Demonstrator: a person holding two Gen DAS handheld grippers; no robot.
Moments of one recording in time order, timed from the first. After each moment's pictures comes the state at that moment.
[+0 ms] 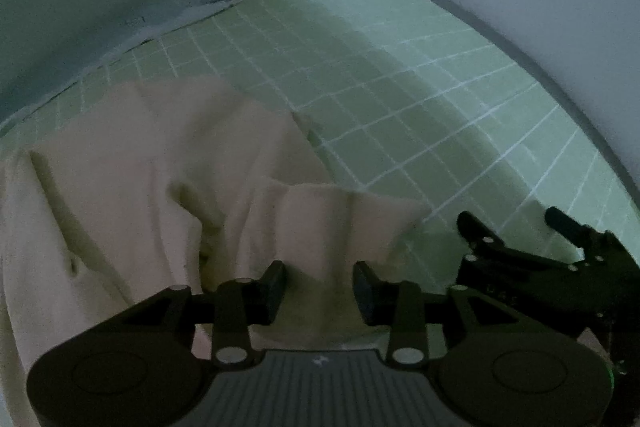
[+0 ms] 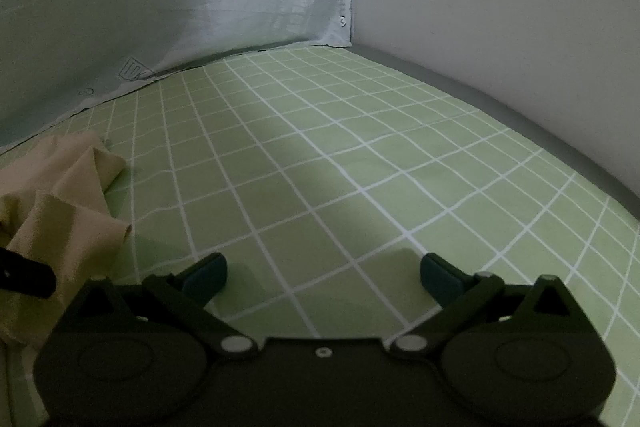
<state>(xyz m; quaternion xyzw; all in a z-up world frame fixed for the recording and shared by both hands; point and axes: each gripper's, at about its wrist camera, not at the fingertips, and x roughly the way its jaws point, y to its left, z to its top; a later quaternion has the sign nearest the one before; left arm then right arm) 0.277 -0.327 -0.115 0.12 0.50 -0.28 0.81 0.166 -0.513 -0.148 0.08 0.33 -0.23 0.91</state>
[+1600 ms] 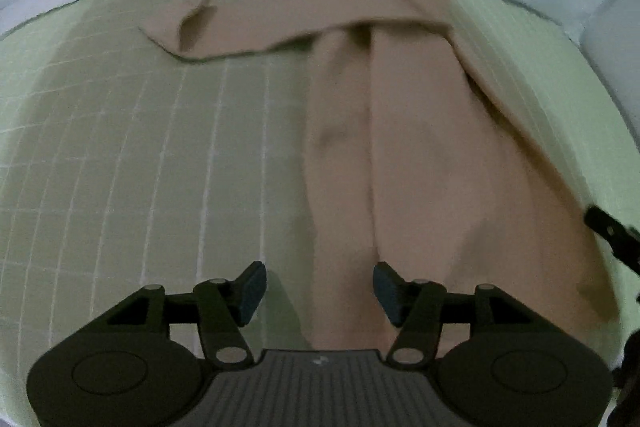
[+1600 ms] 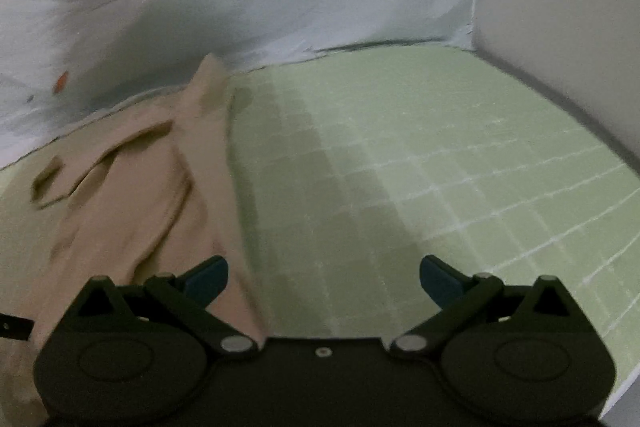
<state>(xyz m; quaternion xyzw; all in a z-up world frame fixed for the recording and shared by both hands) 0.102 -0.056 -0.102 -0.01 0.55 -0.07 0.83 0.069 -0.362 -0.112 0.06 0.36 -0.07 0.93</state>
